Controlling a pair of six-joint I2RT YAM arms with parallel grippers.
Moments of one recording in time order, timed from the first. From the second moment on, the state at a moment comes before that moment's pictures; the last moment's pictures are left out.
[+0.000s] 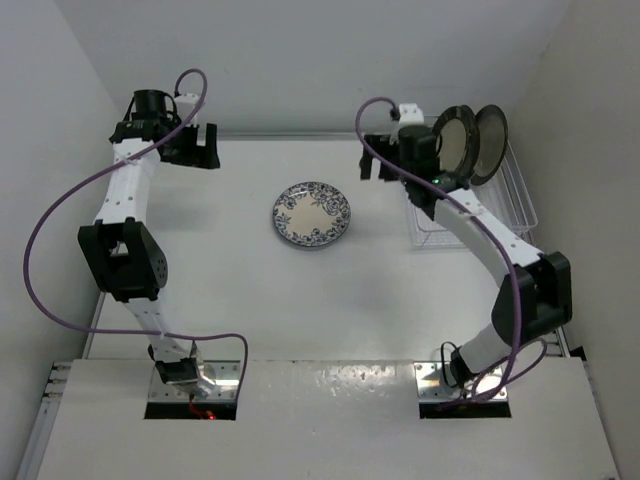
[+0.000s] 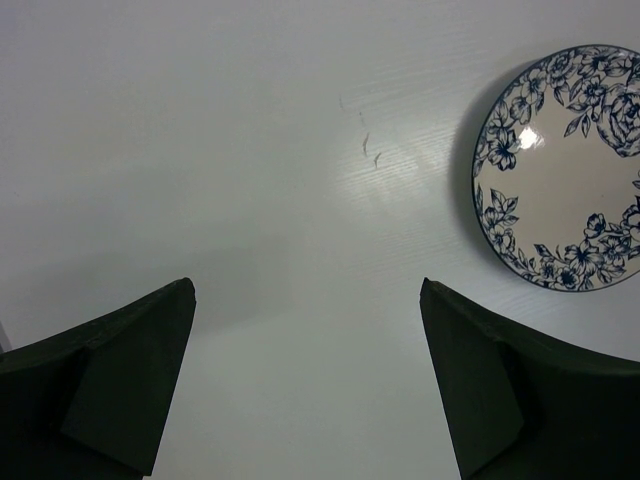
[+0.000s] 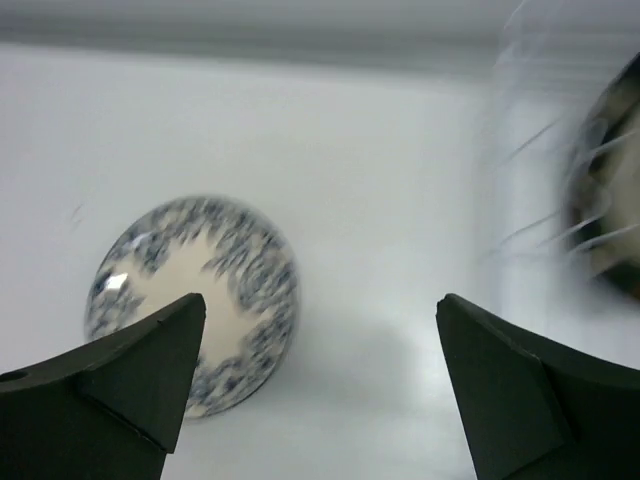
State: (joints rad) left arm 0.13 1.85 1.87 -0.83 0.32 0.21; right arm 0.37 1.56 1.34 -0.16 0.18 0.15
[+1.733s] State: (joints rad) left arm 0.13 1.77 1.80 -0.84 0.22 0.28; right arm 0.27 1.95 1.21 0.19 -0.30 0.69
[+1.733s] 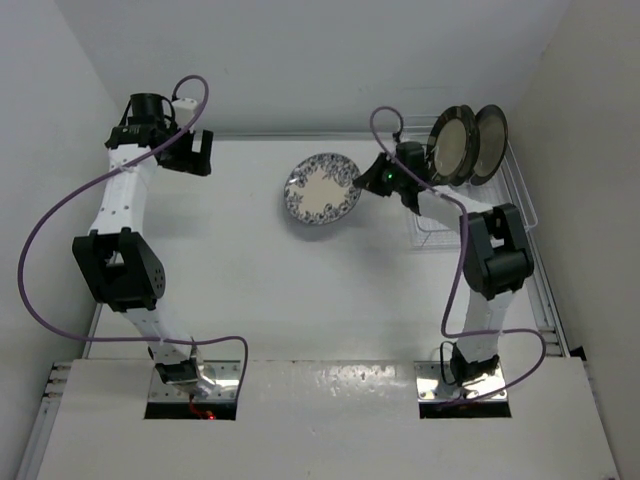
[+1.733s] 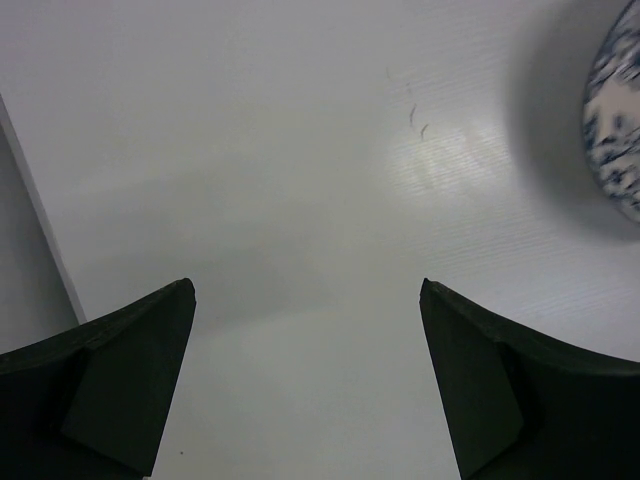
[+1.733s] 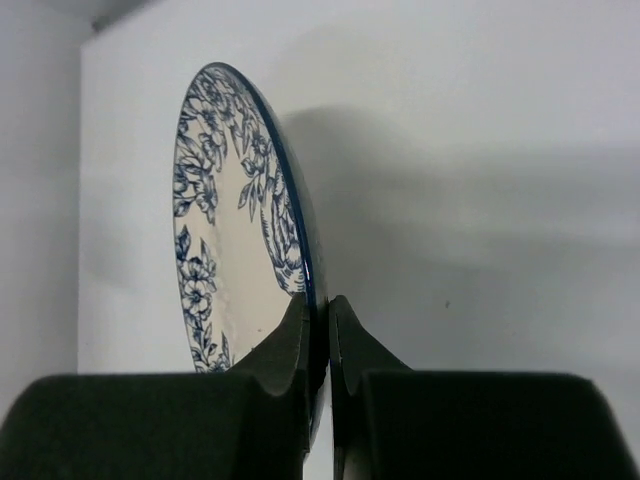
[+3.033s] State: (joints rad) left arm 0.10 1.77 1.75 -0.90 0.17 0.34; right arm -0.03 1.71 1.53 -0.11 0.30 -0.18
